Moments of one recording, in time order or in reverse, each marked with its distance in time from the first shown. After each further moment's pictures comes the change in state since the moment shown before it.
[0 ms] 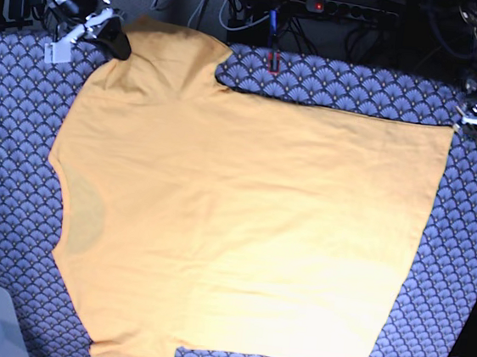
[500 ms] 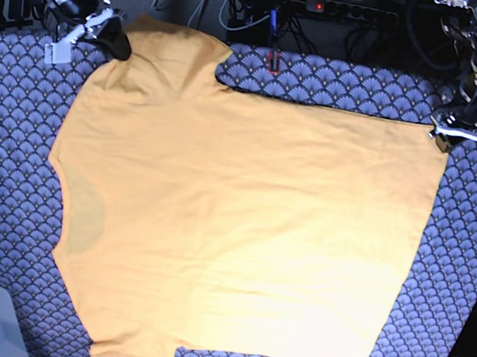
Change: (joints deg) left arm -5.0 1.6 4.1 -6.3 3.3 -1.0 -2.7; right arm 0.1 0.0 -0.1 0.0 0.0 0.0 0.0
